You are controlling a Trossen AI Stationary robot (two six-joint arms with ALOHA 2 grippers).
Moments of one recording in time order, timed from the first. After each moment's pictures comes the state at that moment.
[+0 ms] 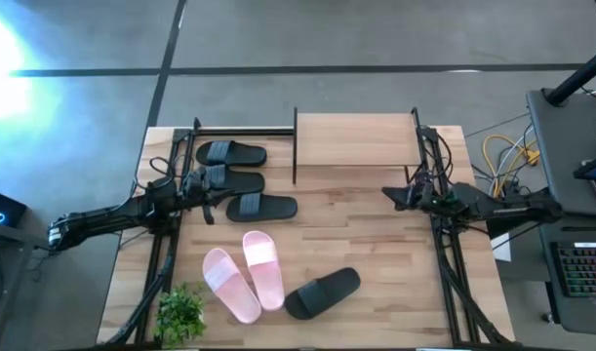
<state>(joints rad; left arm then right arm) 0.28 0.17 0.01 0.04 0.00 -0.23 0.05 0.14 0.03 0.27 0.25 1.31</state>
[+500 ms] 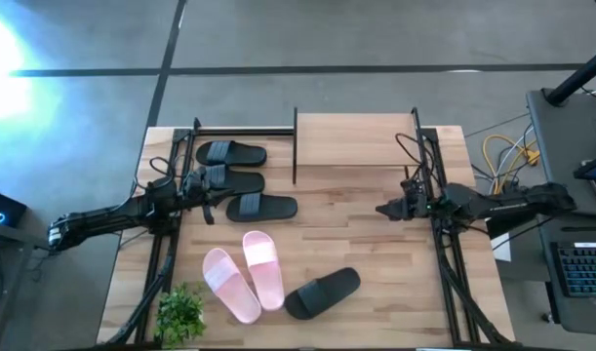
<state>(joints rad) 0.28 0.17 0.01 0.04 -0.01 -0.23 0.05 0.42 0.05 0.50 -0.04 1.32</state>
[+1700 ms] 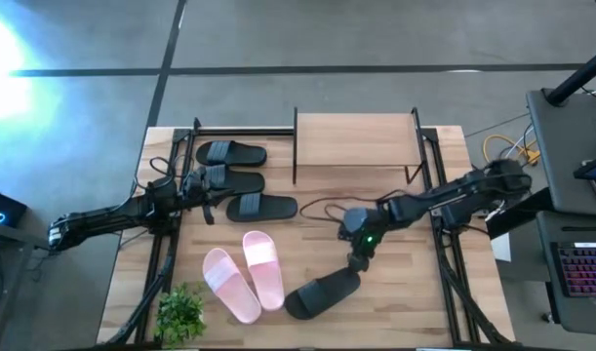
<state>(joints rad) 0.28 0.17 0.01 0.04 0.00 -0.23 0.19 1.52 0.79 -0.12 -0.60 0.92</state>
